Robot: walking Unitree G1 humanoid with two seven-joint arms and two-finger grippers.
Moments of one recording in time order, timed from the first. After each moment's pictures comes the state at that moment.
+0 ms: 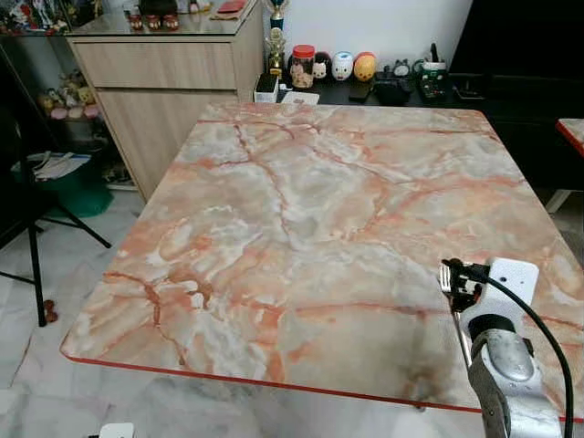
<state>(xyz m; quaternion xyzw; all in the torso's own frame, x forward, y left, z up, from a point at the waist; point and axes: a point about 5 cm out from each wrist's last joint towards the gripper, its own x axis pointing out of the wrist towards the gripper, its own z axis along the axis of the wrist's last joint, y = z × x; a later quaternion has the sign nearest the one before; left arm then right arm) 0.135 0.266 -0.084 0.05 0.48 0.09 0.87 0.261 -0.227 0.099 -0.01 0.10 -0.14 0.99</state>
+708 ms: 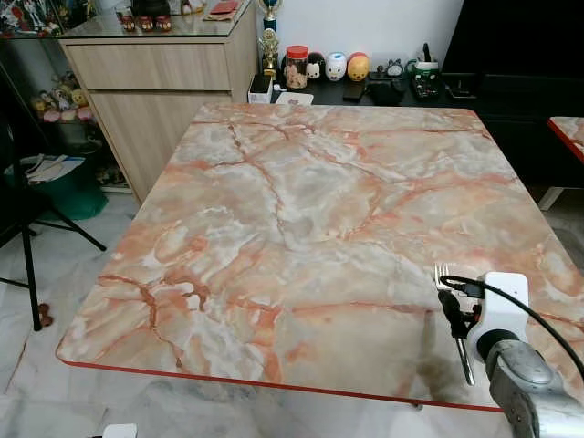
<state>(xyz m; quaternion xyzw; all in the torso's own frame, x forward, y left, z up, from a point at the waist) 0.134 0.262 -0.086 0.05 0.48 0.09 0.87 0.249 -0.244 0.093 -0.01 0.23 -0.09 0.97</state>
